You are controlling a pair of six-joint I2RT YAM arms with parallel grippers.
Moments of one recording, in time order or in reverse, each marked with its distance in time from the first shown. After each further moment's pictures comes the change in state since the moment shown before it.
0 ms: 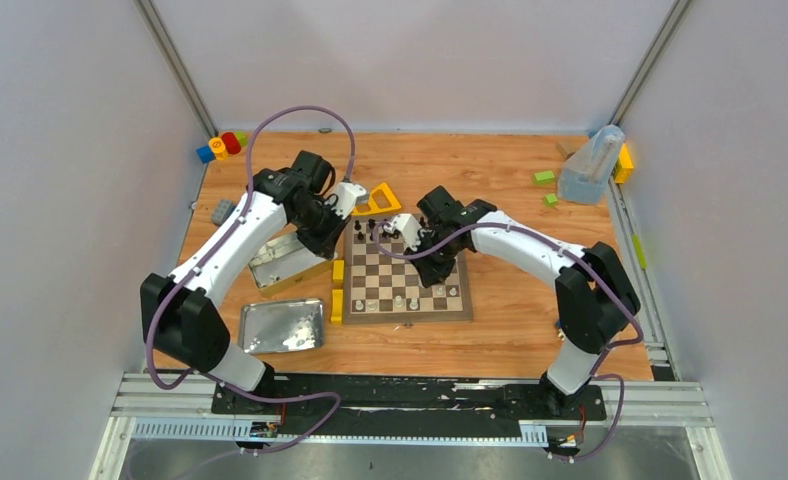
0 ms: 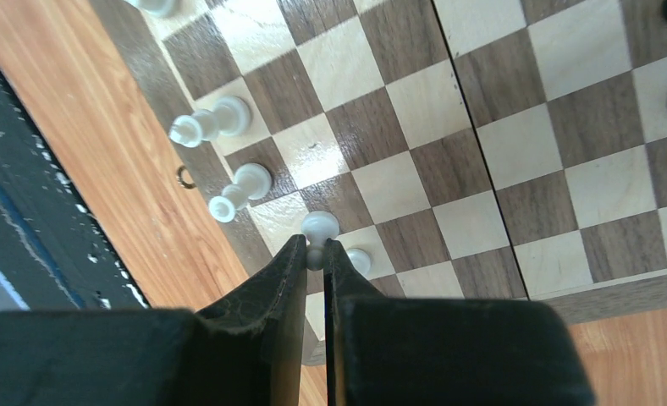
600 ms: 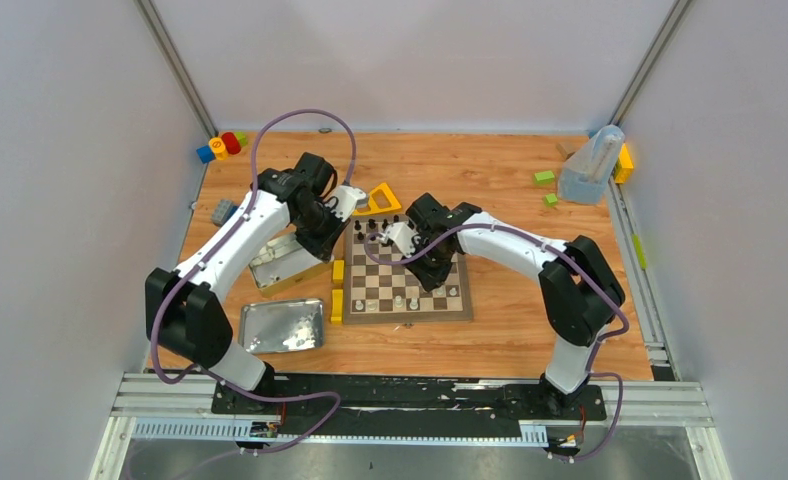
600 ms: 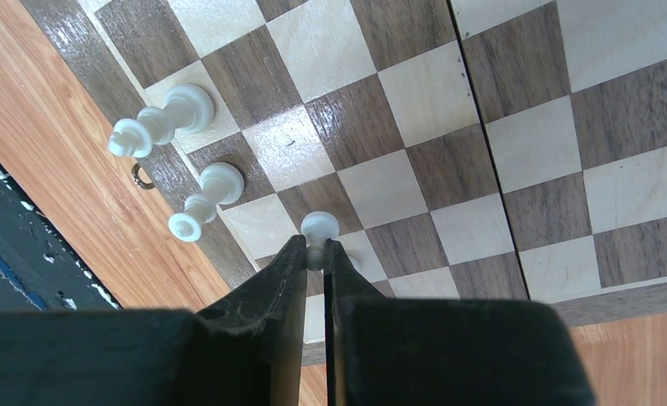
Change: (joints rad) left arm 0.001 0.024 -0.013 -0.027 -0.055 0.001; right arm 0.055 0.089 0.026 -0.047 0.130 -0.018
